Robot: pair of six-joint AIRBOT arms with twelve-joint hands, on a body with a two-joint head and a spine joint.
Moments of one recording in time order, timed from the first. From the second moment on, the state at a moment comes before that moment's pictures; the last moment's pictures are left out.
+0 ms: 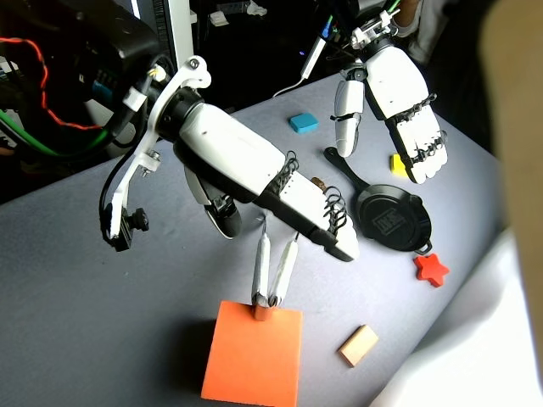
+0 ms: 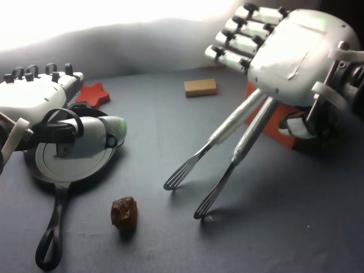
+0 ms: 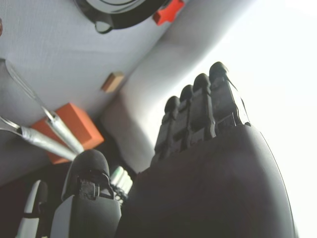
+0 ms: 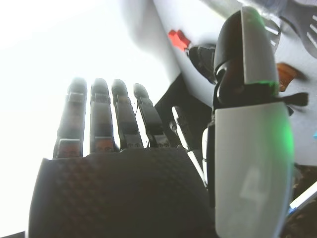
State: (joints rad) left arm 0.28 -0.77 0.56 -1.62 -0.97 2.30; right arm -0.17 -1.00 0.74 1.43 0.50 -3.01
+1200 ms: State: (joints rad) left arm 0.30 -0.78 0.55 -1.62 -1.00 2.26; right arm -0.01 -1.11 0.94 -0.55 -0.53 -0.82
